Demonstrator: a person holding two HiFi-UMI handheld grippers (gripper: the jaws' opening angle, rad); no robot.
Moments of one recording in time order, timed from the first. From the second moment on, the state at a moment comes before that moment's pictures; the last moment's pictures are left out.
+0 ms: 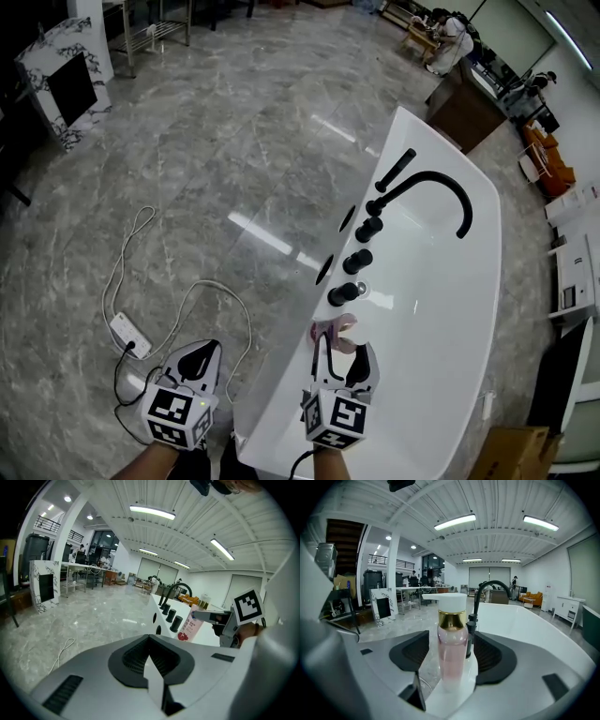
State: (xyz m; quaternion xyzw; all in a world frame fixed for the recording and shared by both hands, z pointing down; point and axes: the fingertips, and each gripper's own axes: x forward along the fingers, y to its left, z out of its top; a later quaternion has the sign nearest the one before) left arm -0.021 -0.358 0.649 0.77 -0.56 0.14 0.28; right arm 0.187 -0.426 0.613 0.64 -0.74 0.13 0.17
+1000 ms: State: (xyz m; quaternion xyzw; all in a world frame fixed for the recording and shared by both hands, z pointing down) left arm -0.017 -0.289 0.516 0.82 -0.51 0.11 0.25; right arm 0.178 -0.300 0.504 0.66 -0.71 0.19 0.12
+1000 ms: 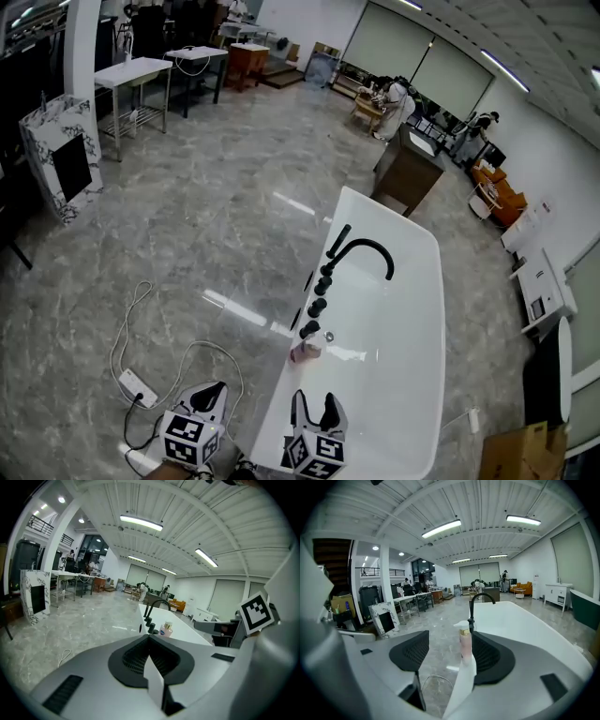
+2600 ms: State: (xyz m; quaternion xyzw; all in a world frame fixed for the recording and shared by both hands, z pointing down) left arm 0.025 -0.204 0.382 0.88 -0.45 0.06 0.15; right arm 0.216 -0.163 0.376 0.72 -0.68 0.13 0.06
